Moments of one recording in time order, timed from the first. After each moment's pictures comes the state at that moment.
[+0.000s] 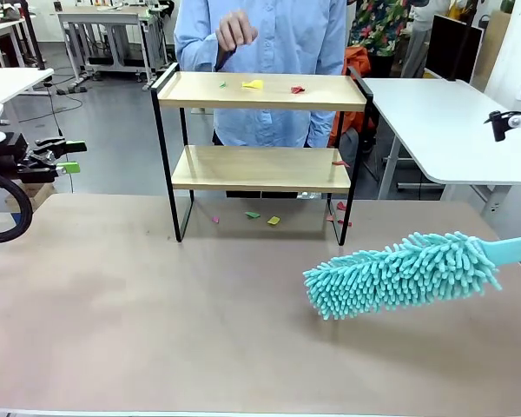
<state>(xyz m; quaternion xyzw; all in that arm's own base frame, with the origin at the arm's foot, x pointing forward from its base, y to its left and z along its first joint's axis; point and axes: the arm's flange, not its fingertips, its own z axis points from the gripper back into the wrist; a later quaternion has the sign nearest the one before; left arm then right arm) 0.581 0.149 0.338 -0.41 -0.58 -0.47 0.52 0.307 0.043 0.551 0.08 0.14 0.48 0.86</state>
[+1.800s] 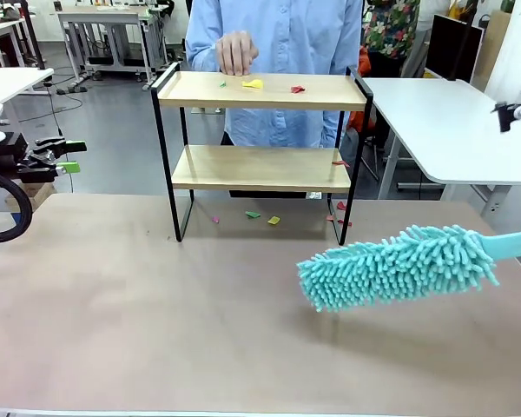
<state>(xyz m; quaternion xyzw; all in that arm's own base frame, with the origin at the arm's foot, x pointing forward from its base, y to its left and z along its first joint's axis) 0.581 0.149 0.338 -0.41 -0.58 -0.47 0.52 0.294 0.046 0.573 0.11 0.10 0.49 0.86</state>
